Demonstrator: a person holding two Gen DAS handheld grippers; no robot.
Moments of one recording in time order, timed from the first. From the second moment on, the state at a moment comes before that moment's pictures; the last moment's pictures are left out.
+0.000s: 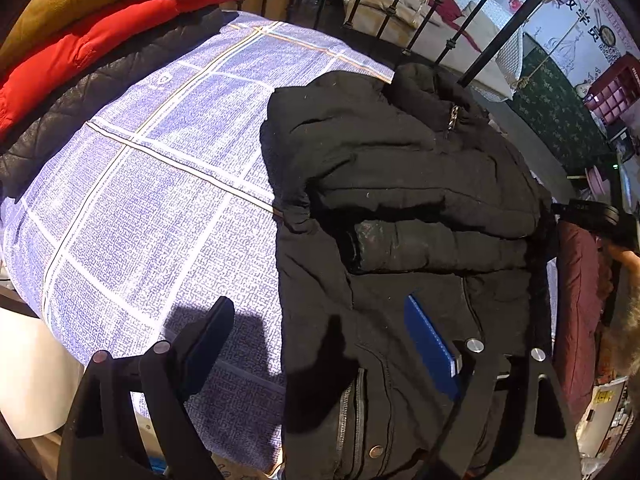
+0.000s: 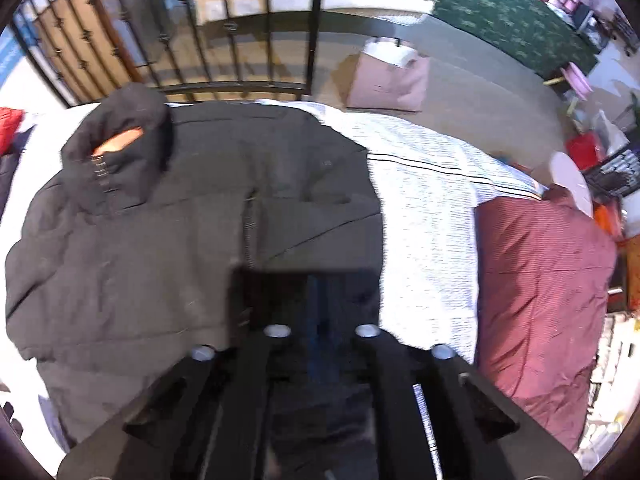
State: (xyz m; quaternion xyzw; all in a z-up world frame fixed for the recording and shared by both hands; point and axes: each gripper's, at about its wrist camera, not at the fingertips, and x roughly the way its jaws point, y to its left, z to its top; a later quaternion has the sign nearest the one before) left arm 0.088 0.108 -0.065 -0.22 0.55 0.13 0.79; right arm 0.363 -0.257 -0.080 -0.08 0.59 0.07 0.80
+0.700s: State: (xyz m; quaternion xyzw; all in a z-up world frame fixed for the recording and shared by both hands) left arm 0.072 0.058 -0.079 -0.11 0.61 0.10 0.78; right arm 0.281 -0.212 -0.120 -0.18 0.59 0.13 0.77
